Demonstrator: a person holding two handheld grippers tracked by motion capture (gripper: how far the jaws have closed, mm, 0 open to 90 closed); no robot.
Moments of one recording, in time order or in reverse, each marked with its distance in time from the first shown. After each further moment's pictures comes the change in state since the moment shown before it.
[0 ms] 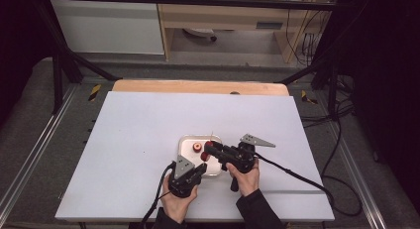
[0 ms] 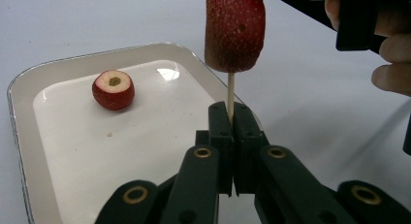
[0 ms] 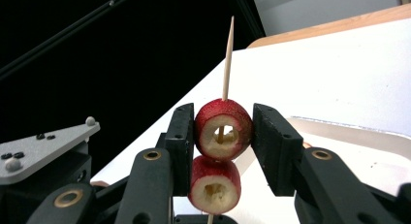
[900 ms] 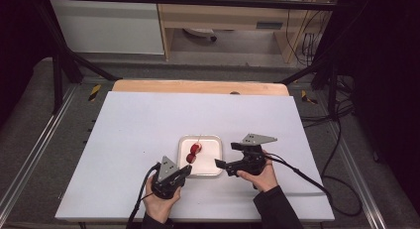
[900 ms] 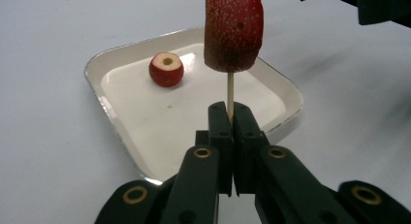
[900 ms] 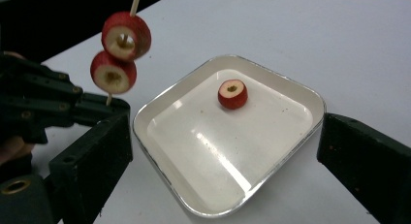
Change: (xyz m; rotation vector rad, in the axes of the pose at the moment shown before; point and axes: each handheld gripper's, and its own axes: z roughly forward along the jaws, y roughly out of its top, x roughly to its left) left arm 0.036 -0.009 -0.033 0.039 0.028 0.081; right arm -0.016 0.013 -0.021 0.313 -0.130 -0.302
